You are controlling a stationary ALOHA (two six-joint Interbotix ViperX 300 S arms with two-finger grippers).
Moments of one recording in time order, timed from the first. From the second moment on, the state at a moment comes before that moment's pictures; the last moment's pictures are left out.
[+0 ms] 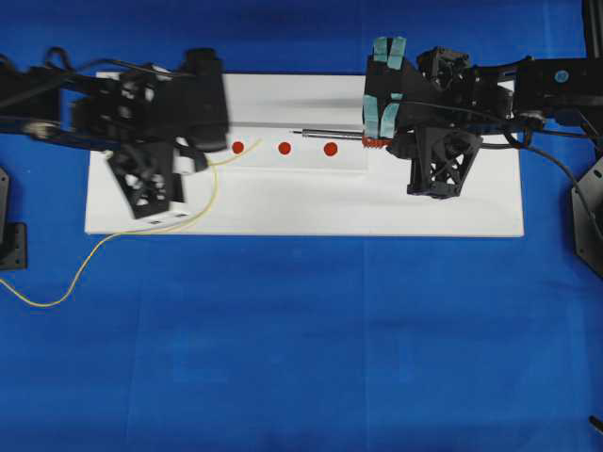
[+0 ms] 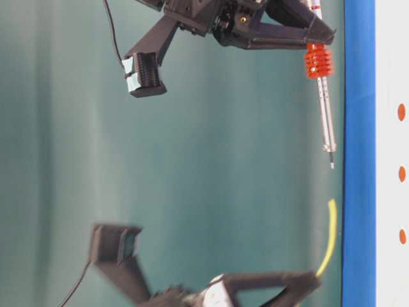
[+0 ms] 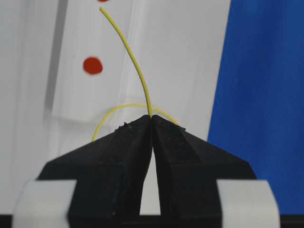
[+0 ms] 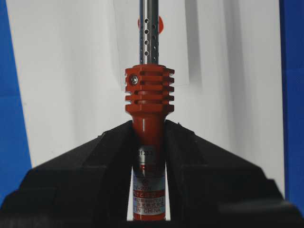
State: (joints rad) left arm 0.10 -0.19 0.59 0.00 0.57 -0.06; right arm -0.19 -0.20 0.63 -0.04 0.62 0.07
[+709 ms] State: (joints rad) left arm 0.12 0.04 0.54 0.00 0.50 -0.05; right arm -0.19 -0.20 0.66 -0.04 0.60 0.08
